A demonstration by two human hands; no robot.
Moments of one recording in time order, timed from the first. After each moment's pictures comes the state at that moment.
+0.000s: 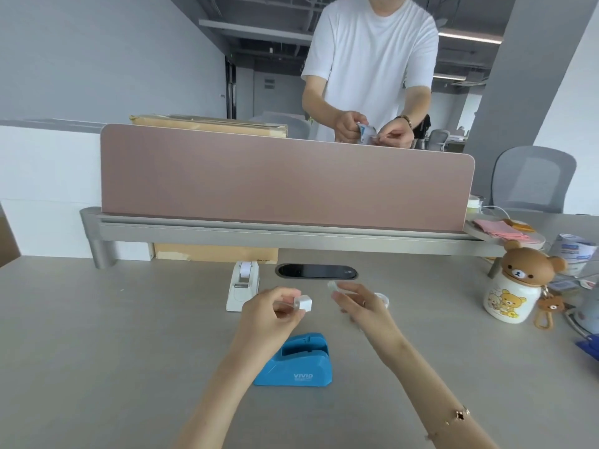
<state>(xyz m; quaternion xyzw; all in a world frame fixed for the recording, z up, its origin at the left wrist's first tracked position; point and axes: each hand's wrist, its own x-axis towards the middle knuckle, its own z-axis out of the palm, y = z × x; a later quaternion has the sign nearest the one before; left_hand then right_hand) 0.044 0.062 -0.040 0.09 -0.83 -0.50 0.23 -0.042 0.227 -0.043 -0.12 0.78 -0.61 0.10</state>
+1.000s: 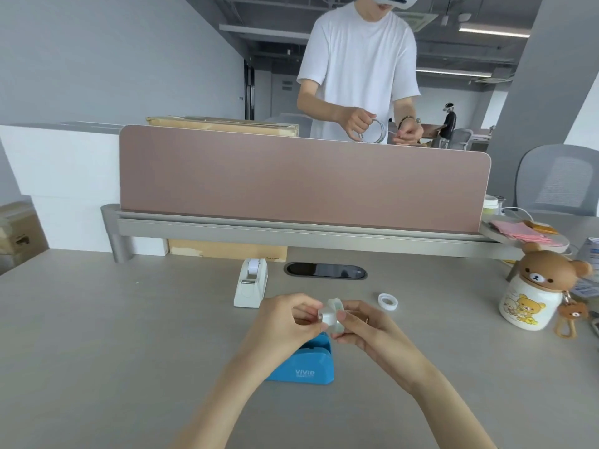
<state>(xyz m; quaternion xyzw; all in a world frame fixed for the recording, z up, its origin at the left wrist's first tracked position) 0.056 0.085 -0.029 0.04 -0.84 -0.51 0.18 -0.016 0.250 -0.044 -0.22 0.67 -0.67 0.22</state>
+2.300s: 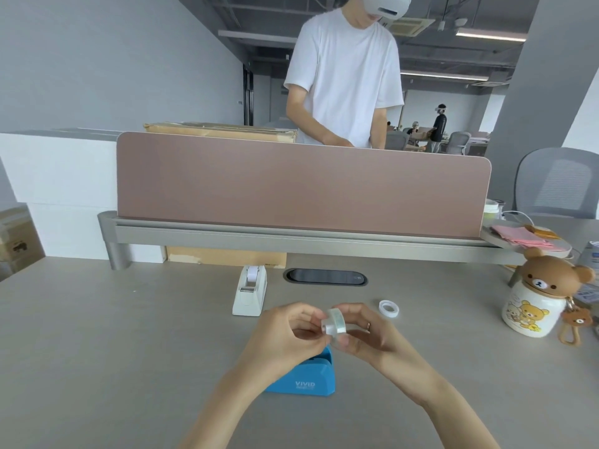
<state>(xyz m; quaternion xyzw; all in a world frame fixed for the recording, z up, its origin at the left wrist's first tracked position) 0.059 0.084 -0.029 0.03 -0.82 -0.56 0.16 -0.010 0.257 -0.035 -0.30 0.73 -0.59 0.17</state>
